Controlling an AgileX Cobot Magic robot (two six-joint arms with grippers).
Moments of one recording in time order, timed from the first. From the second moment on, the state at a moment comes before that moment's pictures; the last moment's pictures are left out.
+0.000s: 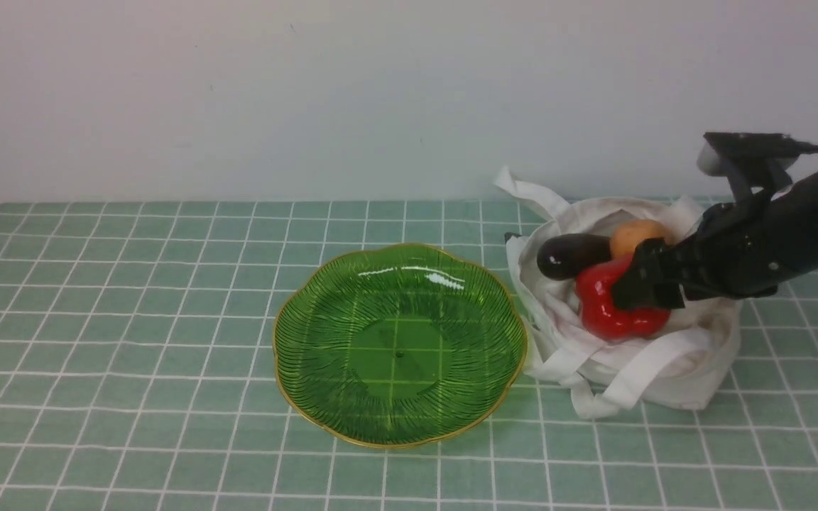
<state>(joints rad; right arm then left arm) 0.10 1.69 -1.12 0.55 0.75 -0.55 0.05 -0.01 0.03 0.03 0.38 0.02</state>
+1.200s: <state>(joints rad) 0.10 1.58 -1.12 0.56 0.92 -0.63 0.05 -0.01 0.03 0.03 0.38 0.02</state>
